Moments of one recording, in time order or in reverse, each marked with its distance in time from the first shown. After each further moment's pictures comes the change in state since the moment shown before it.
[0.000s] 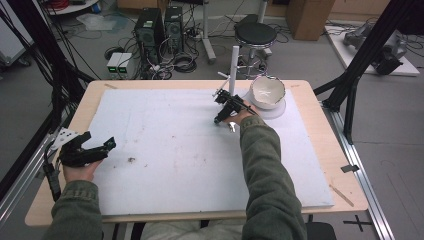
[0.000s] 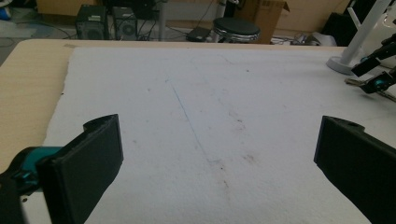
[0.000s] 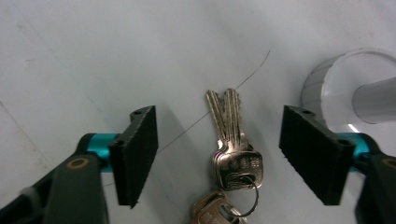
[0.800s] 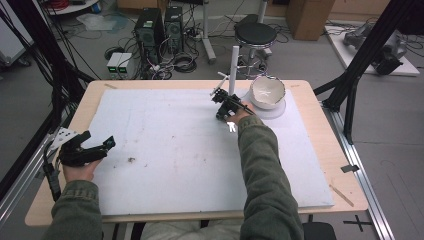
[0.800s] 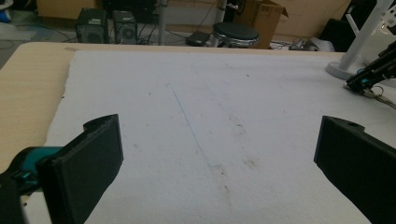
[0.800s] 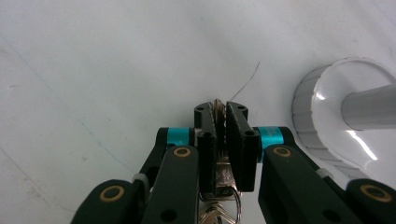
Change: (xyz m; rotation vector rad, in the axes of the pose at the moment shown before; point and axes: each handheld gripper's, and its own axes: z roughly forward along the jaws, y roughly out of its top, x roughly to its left) left arm 0.002 0.000 0.001 -0.021 -0.005 -0.010; right arm 0.008 0.009 0.002 0.016 -0.058 0.034
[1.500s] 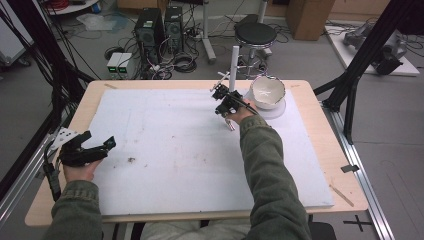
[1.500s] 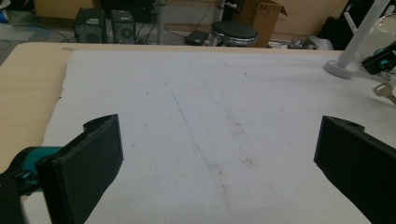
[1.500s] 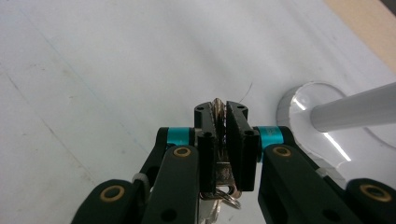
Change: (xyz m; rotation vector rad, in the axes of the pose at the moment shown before) left arm -0.002 0.000 0.000 0.010 -0.006 0.007; right arm 0.012 0.001 -0.039 -0.088 -0.033 -0.012
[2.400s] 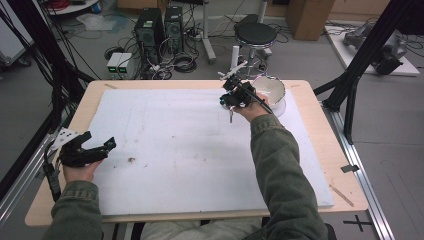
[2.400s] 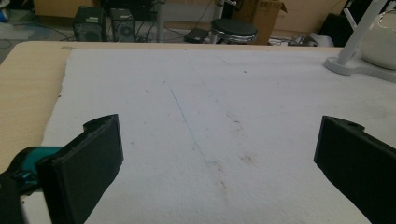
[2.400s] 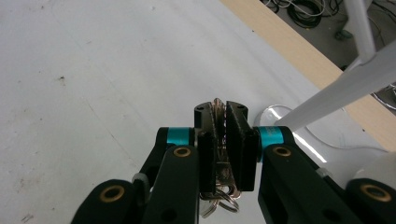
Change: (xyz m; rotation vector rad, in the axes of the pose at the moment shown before) left arm -0.001 0.000 -0.002 0.007 0.002 0.008; right arm 0.003 -0.007 -0.081 -0.187 0.002 0.021
